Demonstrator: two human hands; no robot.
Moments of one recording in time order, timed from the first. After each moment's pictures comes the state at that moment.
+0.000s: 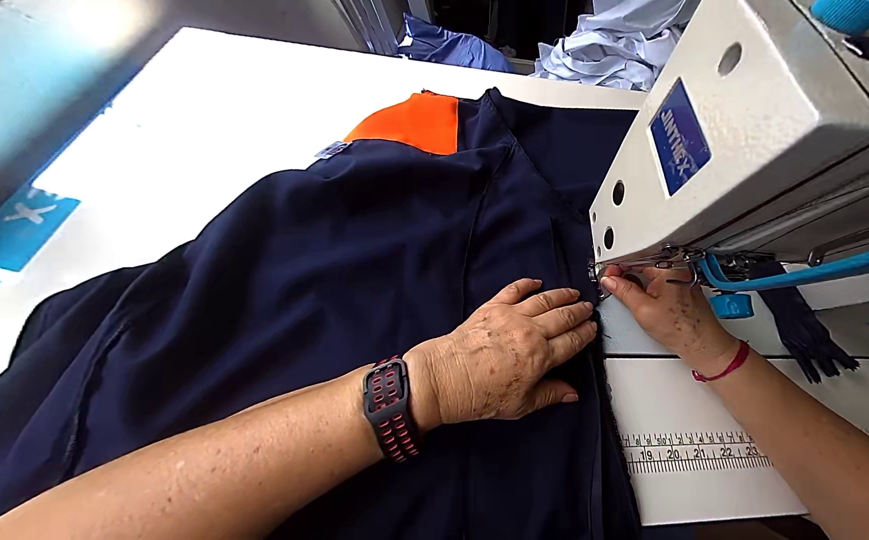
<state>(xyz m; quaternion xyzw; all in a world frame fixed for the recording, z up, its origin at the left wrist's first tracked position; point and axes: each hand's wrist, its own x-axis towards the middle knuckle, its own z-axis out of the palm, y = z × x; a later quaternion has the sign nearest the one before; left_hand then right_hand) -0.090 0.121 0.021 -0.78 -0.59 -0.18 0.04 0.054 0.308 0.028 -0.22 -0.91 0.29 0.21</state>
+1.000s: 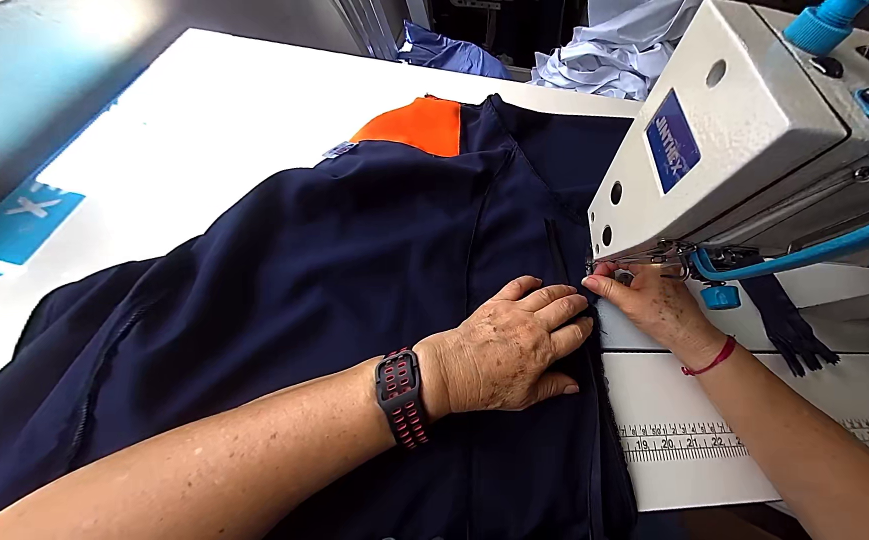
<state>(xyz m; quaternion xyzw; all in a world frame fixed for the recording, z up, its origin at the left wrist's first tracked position) -0.089 0.122 0.019 -0.78 -0.59 -0.18 0.05 0.045 0.300 0.039 -0.25 -0.91 0.30 0.16</state>
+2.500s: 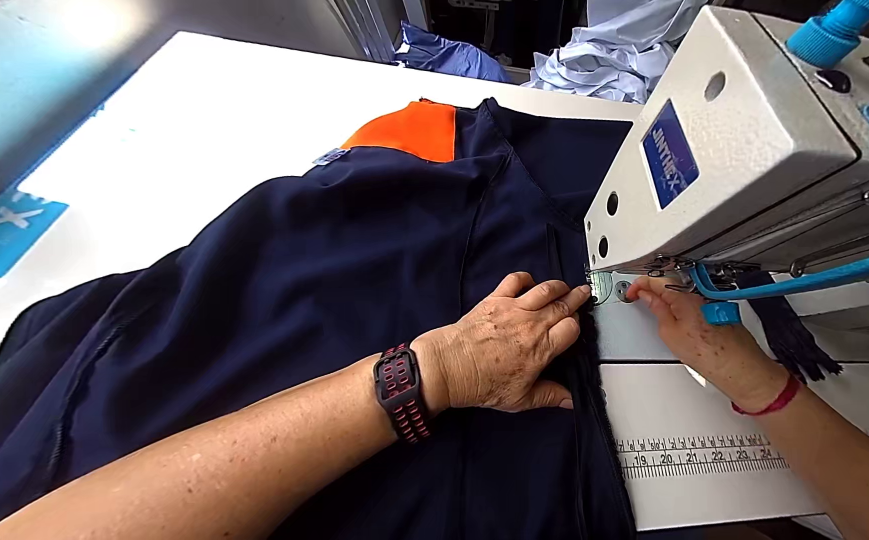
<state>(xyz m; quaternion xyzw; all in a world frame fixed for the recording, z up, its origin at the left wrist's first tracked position) -0.099 0.133 0.018 -0.79 -0.58 -0.17 0.08 0.086 0.323 0.036 -0.20 -0.96 0.15 0.15</state>
